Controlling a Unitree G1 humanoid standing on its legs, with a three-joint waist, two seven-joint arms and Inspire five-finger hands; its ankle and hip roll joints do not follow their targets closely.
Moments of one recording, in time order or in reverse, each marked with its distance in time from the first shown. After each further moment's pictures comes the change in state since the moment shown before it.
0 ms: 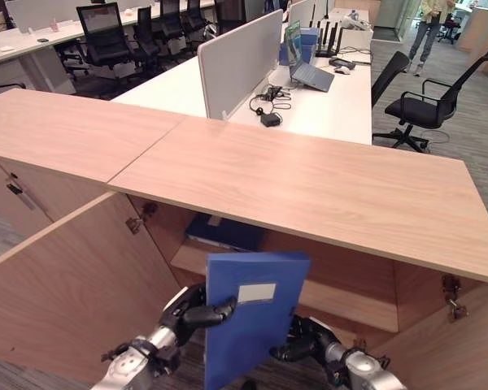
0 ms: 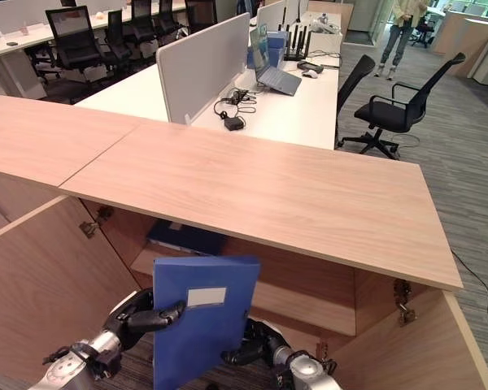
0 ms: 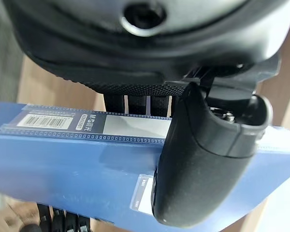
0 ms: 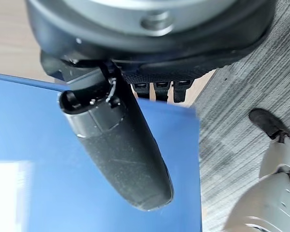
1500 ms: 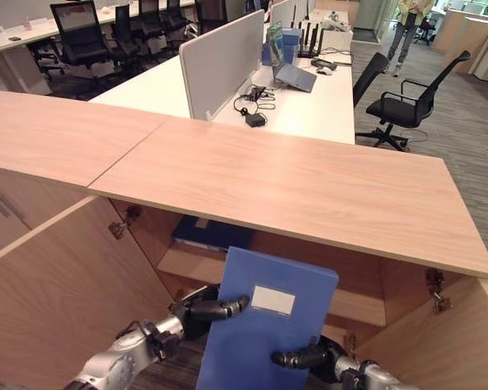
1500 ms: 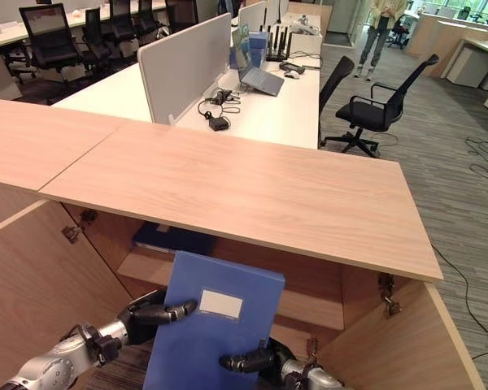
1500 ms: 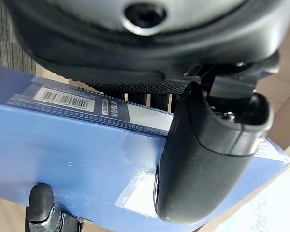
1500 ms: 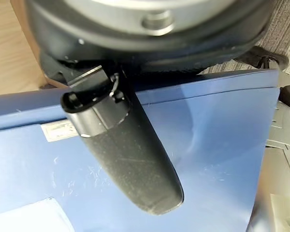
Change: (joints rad) left arm -0.209 0.133 -0.237 0.144 -0.319 0.080 -0.229; right arm 0.109 -0.122 0.141 -0.105 0.573 0.040 0.148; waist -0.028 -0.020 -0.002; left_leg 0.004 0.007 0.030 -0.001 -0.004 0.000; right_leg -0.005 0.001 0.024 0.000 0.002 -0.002
